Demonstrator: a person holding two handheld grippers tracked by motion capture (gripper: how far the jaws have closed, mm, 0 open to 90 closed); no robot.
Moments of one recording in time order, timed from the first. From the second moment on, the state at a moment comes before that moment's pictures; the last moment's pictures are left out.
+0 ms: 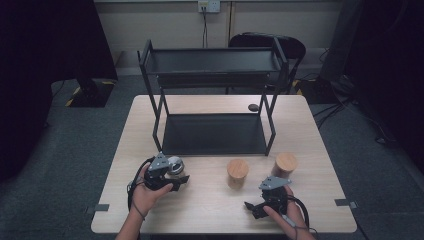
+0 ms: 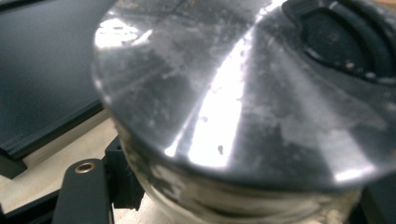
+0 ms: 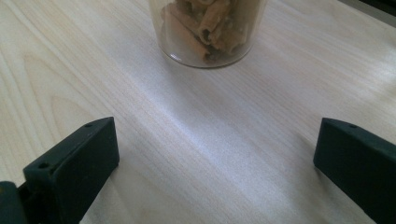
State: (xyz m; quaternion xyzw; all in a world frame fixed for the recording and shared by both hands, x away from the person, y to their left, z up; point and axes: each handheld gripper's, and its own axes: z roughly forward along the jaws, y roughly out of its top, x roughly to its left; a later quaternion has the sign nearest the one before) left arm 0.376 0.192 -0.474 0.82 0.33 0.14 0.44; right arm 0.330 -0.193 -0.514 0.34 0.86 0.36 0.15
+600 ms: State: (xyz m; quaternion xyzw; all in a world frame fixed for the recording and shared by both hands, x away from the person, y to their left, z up) left arm 0.391 0.191 -0.468 0.82 0.34 0.15 0.45; right arm 0.330 -0.193 -0.514 0.34 0.86 0.36 0.15
